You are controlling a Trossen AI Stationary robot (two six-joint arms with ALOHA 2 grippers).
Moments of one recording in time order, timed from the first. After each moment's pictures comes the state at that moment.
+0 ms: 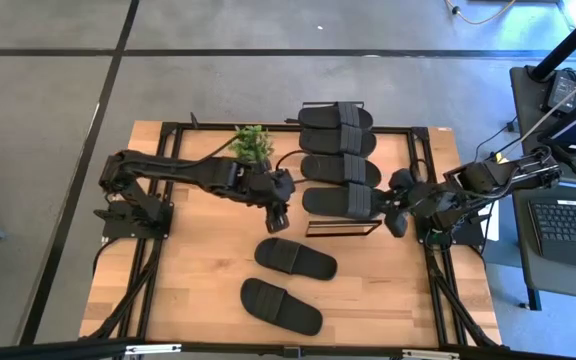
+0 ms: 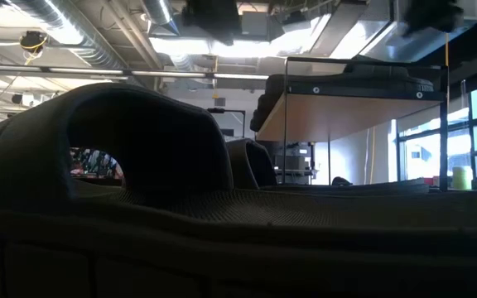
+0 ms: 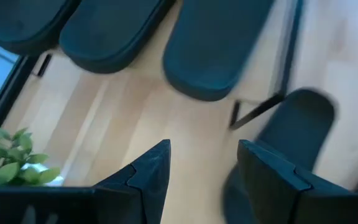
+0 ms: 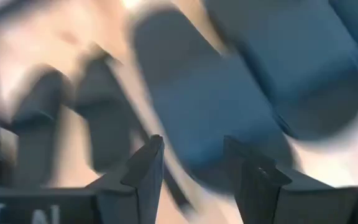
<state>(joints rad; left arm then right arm) -0.09 1.68 1.67 -0.97 -0.28 -0.35 0.34 0.93 1.09 -1.09 0.40 0.79</state>
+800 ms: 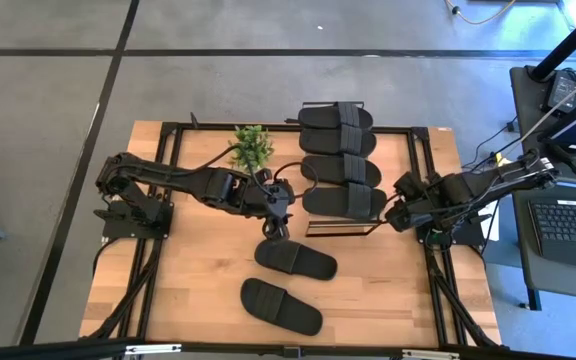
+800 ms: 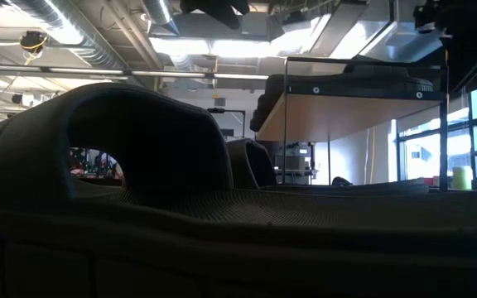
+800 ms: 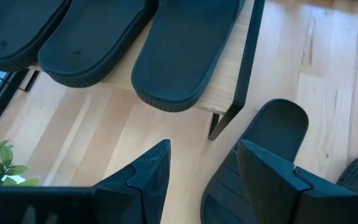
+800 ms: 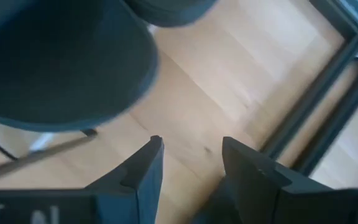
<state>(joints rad) -0.17 1.67 1.67 -0.92 -0.33 -0.39 0.34 1.01 0.98 -1.46 0.45 1.12</state>
